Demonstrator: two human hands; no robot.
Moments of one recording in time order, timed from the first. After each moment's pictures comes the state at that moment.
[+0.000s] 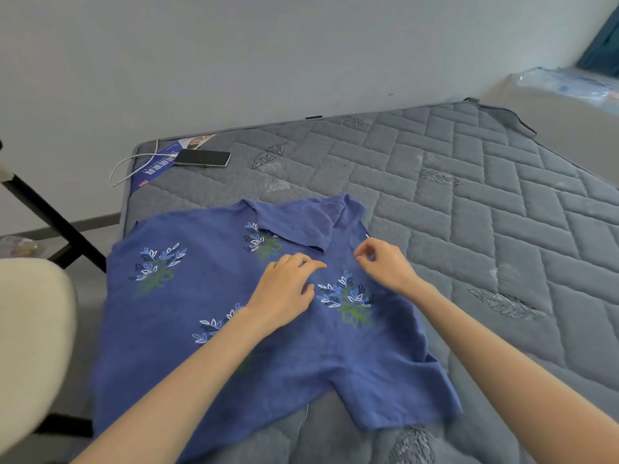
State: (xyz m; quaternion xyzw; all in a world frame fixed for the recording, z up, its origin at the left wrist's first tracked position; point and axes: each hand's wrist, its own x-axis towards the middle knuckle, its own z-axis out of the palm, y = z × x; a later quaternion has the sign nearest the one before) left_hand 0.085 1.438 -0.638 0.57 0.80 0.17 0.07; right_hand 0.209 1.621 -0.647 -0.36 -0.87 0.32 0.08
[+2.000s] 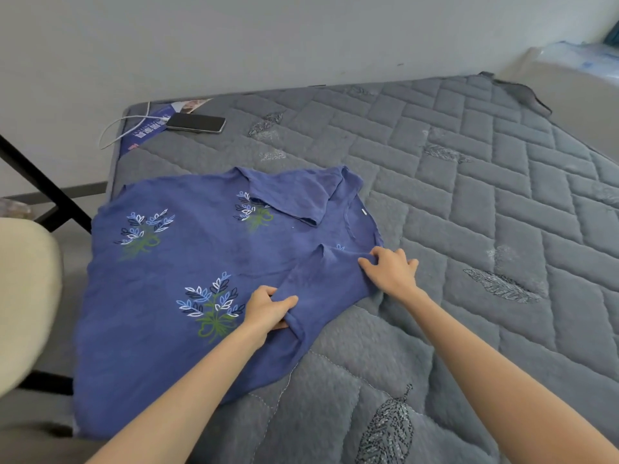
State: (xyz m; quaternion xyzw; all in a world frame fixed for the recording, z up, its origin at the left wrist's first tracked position) left_hand 0.128 1.418 -0.720 0.03 0.78 0.49 0.39; right_hand 0.247 1.620 -0.705 -0.46 -0.87 0.19 0.02
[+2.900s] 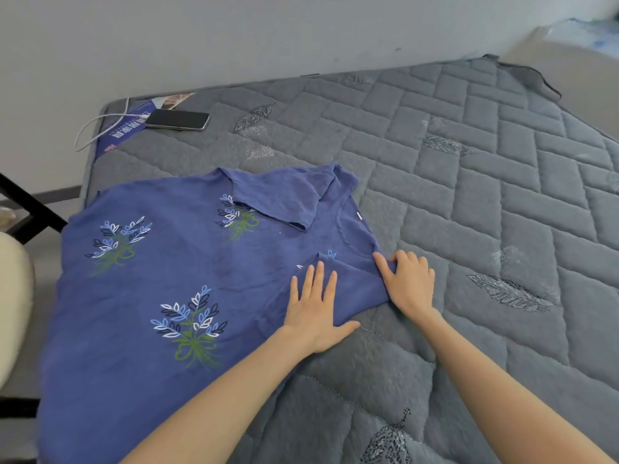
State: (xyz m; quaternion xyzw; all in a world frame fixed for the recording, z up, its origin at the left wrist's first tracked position) left_hand 0.168 1.493 -0.727 0.52 0.83 -0.02 0.20; right_hand 0.268 1.658 -0.741 -0.51 -0.84 0.12 0.11
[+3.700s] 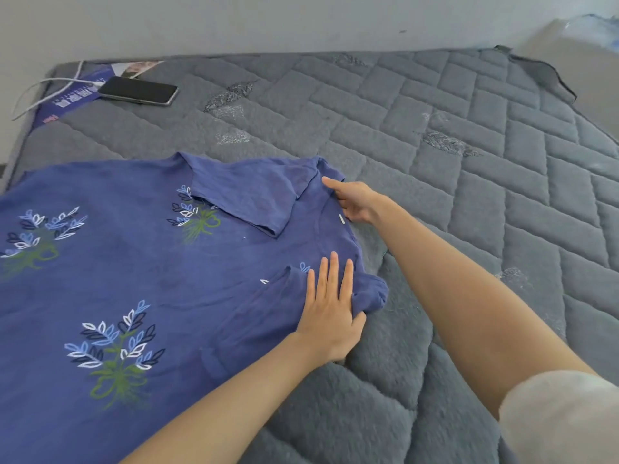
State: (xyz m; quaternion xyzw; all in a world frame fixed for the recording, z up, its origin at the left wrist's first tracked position) left_hand 0.191 1.576 -0.748 0.52 0.83 0.12 0.19; right_hand 0.116 1.782 -0.713 -0.43 -0.56 0.71 0.02
